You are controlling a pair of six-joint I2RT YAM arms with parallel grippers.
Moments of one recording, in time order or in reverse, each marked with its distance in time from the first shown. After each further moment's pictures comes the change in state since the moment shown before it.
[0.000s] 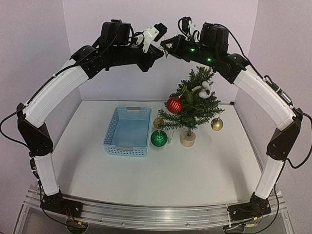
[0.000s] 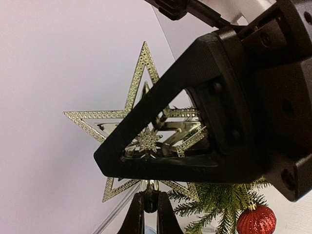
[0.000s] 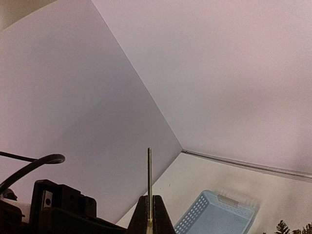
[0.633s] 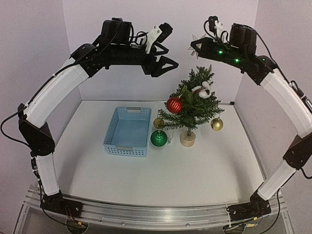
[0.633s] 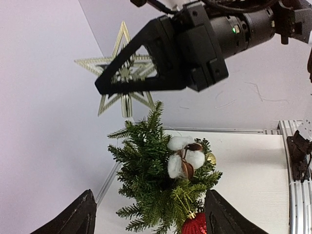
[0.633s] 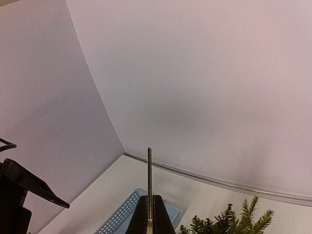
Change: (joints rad) left arm -0.005 0.023 0.060 -0.054 0.302 -0.027; right arm -0.139 -0.229 -0.199 -0.089 0.039 -0.236
